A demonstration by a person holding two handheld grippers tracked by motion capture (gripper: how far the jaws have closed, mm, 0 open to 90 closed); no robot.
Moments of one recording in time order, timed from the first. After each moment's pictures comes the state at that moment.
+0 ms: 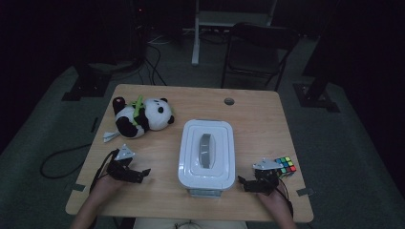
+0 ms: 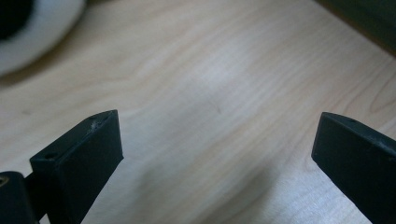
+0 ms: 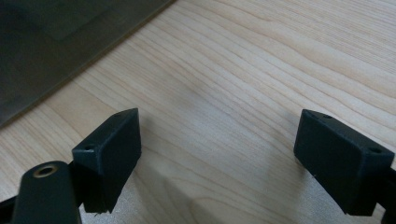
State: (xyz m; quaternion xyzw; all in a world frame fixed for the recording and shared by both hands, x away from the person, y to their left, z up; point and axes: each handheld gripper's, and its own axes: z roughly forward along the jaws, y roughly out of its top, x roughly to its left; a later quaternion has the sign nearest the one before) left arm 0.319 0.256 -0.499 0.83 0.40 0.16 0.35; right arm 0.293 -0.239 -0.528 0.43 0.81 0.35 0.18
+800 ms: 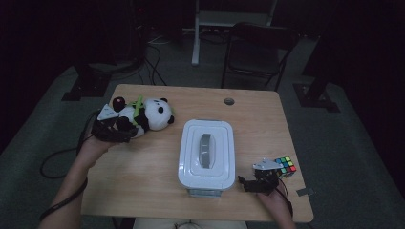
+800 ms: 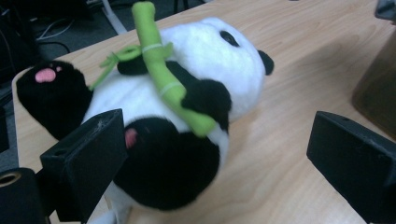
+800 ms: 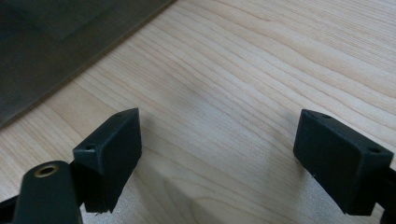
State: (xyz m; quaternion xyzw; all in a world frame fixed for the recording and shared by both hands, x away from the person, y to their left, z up) left arm 0.398 0.290 -0.411 0.80 0.40 0.24 0.38; right arm 0.292 -0.239 -0.528 0.43 0.81 0.35 0.18
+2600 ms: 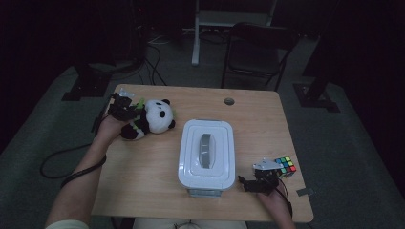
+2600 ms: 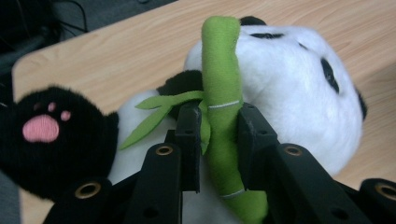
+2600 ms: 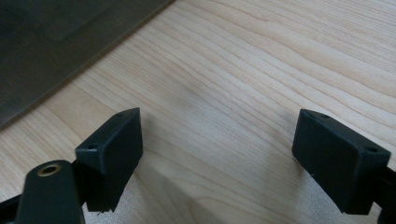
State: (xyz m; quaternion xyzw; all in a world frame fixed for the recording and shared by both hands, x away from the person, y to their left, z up) left arm 0.474 0.263 -0.416 0.80 0.47 0.22 0.31; right arm 0.292 -0.239 -0.528 0.43 0.81 0.35 0.18
